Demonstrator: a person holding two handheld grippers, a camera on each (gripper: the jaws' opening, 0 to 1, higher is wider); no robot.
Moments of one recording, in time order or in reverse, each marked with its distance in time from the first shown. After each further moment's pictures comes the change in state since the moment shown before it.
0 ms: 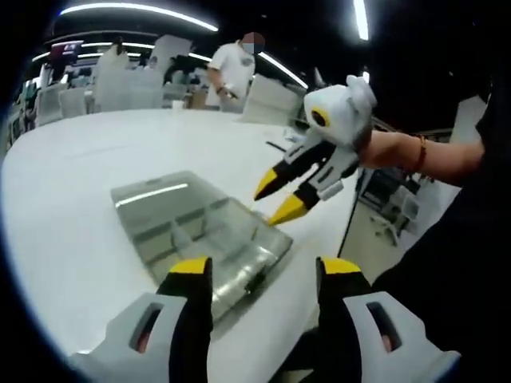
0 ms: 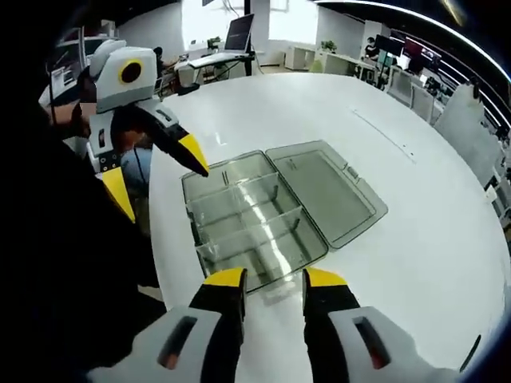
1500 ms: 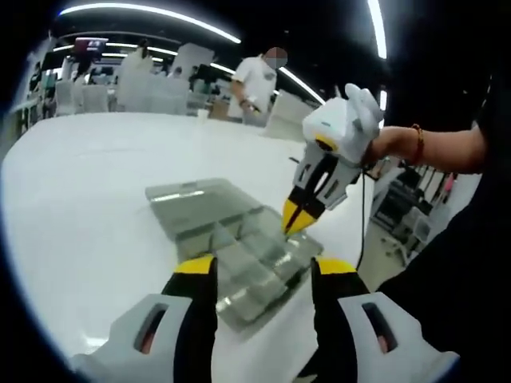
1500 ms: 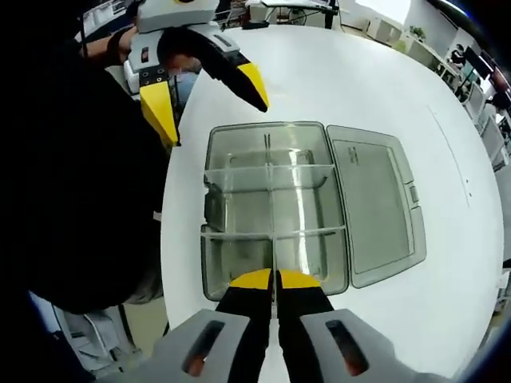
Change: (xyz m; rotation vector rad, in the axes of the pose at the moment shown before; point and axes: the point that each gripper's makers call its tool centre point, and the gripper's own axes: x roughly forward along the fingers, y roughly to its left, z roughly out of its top) left arm -0.020 0.040 -0.001 -0.068 -0.083 0.080; right arm 0.032 0.017 0.000 -0.368 0.321 0.250
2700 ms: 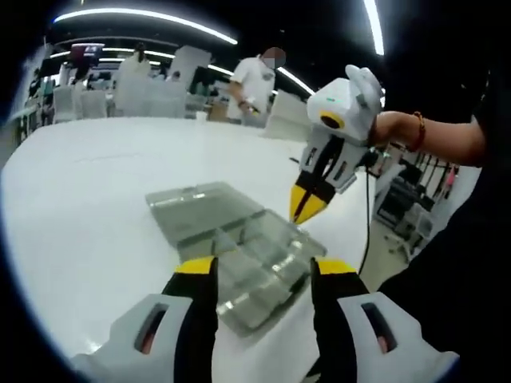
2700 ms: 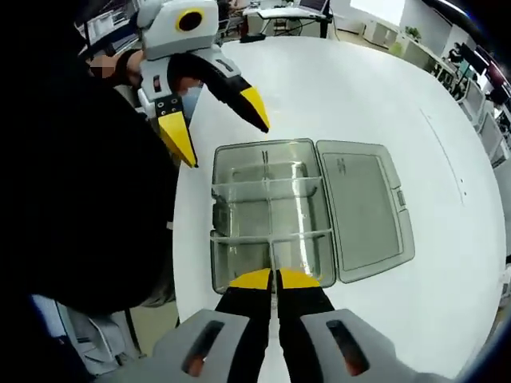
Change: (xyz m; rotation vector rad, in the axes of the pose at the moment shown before) left arm 0.004 0.003 0.005 0.023 -0.004 0.005; right arm -0.026 -0.002 0.008 0.033 -0.034 0.027
